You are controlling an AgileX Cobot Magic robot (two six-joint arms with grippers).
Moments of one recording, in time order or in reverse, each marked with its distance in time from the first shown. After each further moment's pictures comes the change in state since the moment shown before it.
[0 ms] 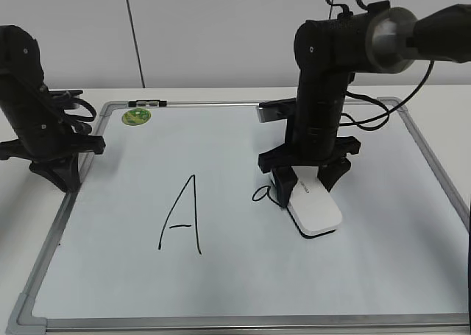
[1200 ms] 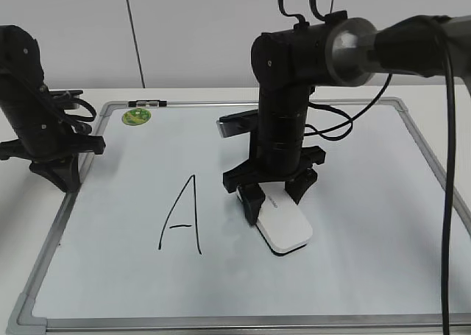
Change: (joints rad) left arm 0.000 0.000 0.000 0.000 0.000 0.000; right arm 0.119 0.008 -0.010 0.001 0.003 0.007
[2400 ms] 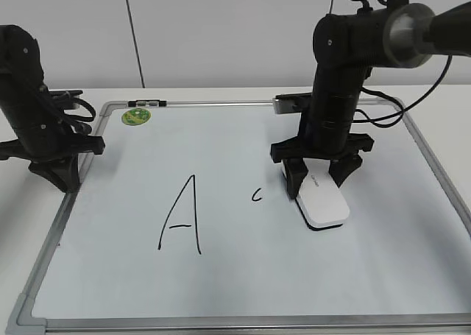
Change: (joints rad) left arm 0.000 0.002 -0.004 0.002 0.018 0.000; right arm -0.174 -0.005 -0.001 0.026 -0.001 0.014
